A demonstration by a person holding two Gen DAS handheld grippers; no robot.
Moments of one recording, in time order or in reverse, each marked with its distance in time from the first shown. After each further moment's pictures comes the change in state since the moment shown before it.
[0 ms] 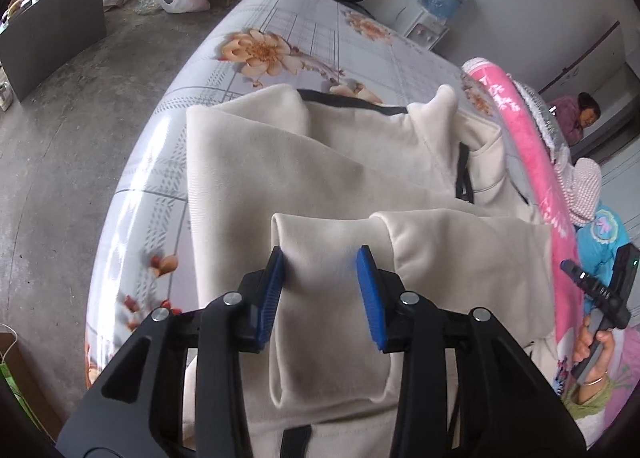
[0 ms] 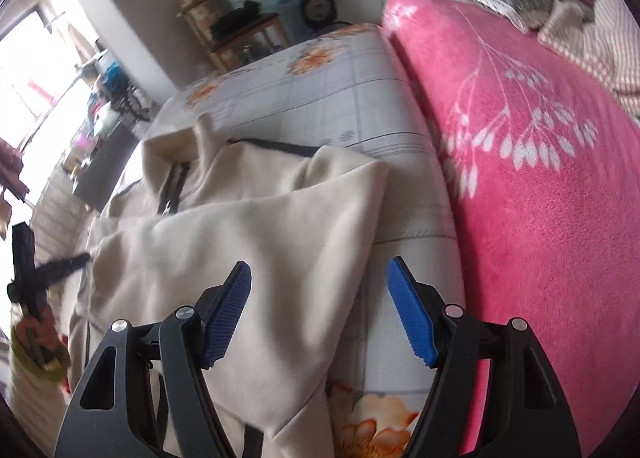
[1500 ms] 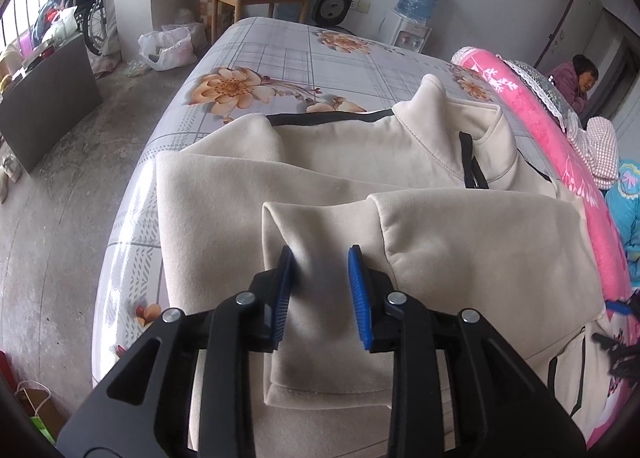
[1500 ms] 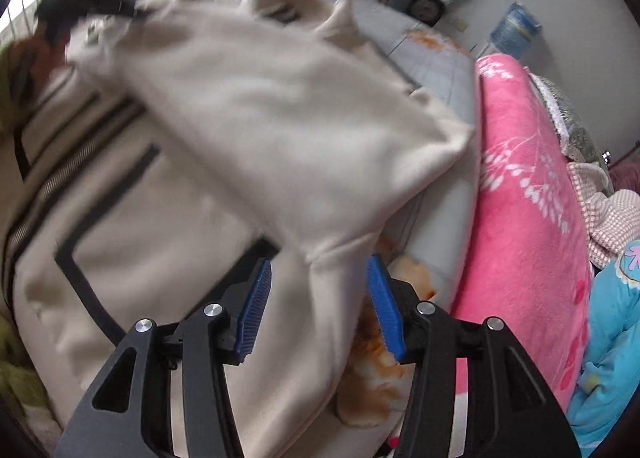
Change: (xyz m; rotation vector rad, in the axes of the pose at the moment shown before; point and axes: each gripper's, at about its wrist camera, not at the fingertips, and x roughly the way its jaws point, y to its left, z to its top) left arm 0.011 -0.019 -0.009 0.182 -0.131 0.079; right arm -0.020 0.083 -0.126 -0.716 0.159 -0.273
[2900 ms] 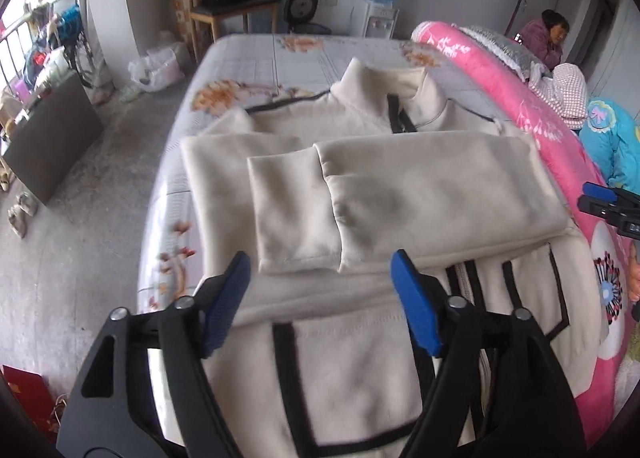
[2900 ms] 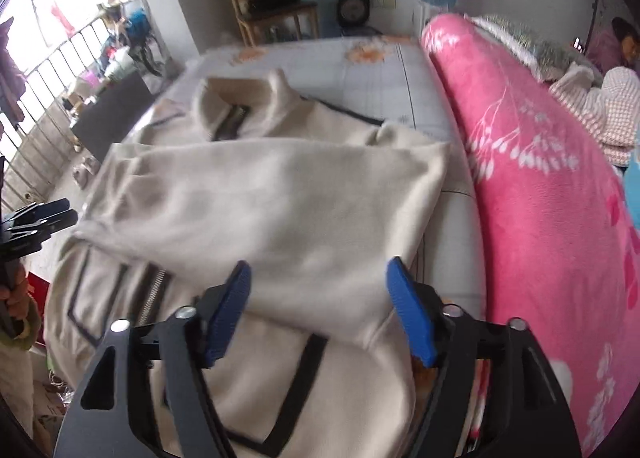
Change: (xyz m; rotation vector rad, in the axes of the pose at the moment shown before) left arm -0.112 -0.047 -0.055 0.169 0.013 0.038; right arm -0.044 -0.033 0.038 0.485 -0.165 0.156
